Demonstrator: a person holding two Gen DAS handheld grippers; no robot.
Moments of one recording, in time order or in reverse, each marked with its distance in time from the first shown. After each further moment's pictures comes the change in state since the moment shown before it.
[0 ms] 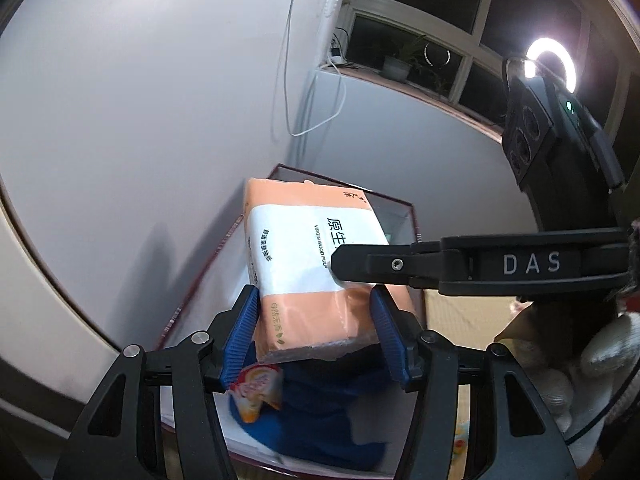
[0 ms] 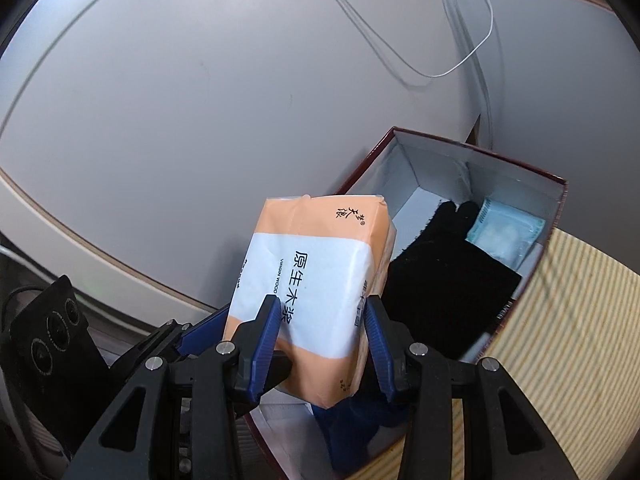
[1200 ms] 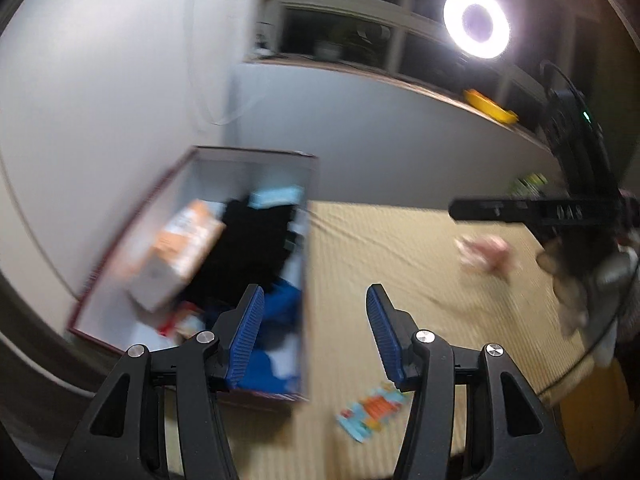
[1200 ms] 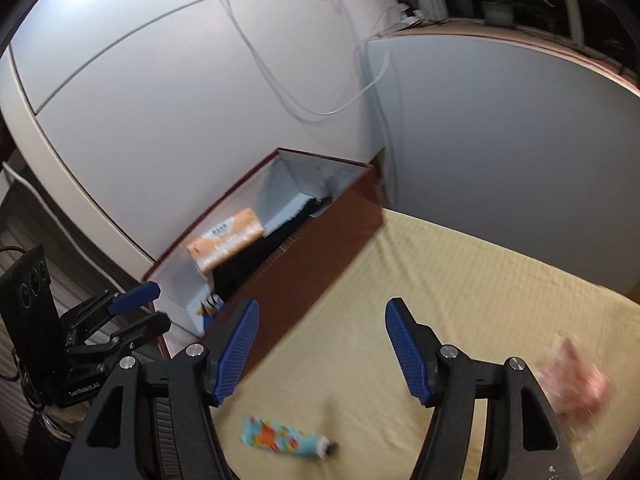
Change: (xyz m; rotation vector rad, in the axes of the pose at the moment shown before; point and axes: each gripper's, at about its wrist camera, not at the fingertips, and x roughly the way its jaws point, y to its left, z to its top) left arm -0.040 -0.076 -0.065 0.188 0.038 -0.145; right arm -0.150 -0.085 -0.111 -0.057 -0.171 -0.251
